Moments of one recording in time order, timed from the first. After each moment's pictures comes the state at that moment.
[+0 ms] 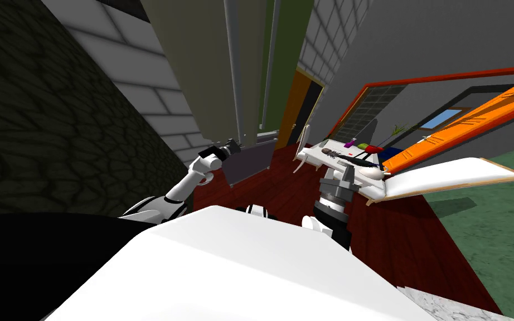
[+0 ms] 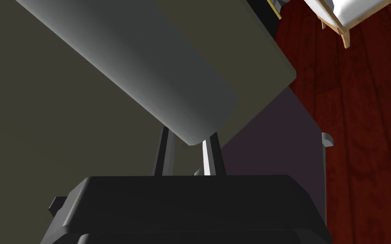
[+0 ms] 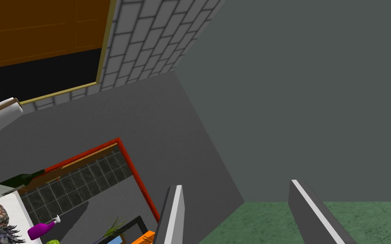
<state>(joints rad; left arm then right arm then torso) -0.20 0.63 -0.05 -1.89 0.75 0.34 0.74 0.53 0.05 -0.03 -2.27 -0.10 -0.52 0.00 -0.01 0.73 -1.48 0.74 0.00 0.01</state>
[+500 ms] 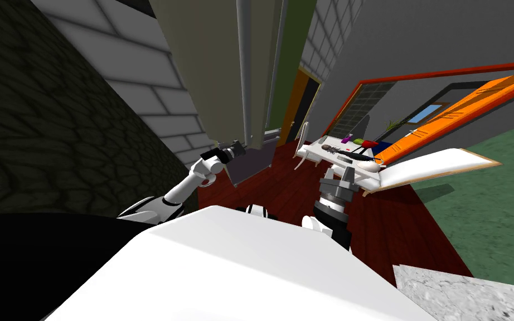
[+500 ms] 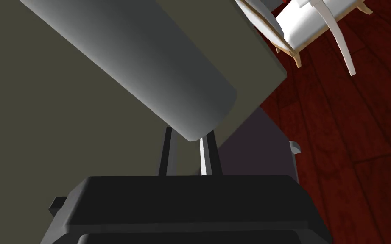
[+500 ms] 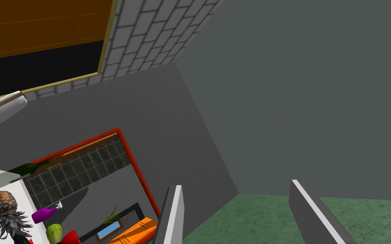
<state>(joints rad) -0.18 0.66 -0.13 -2.00 0.79 0.33 0.75 0.53 0.04 -0.03 -2.27 -0.10 -0.52 0.00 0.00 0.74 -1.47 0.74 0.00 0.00</state>
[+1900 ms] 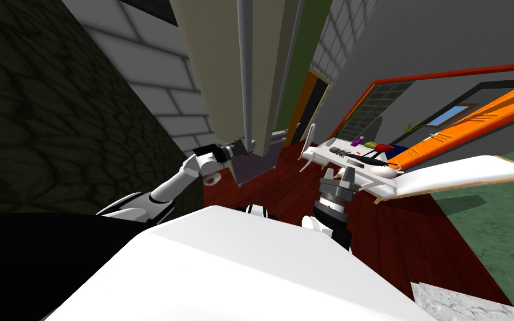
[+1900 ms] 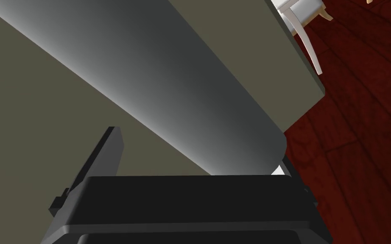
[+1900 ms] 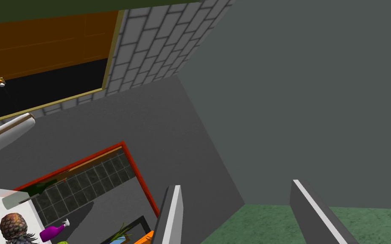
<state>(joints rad) -0.18 0.80 -0.14 -2.16 0.90 0.44 0.83 0.53 0.05 -0.03 -2.27 -0.10 -0.52 0.00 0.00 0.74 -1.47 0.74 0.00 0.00</state>
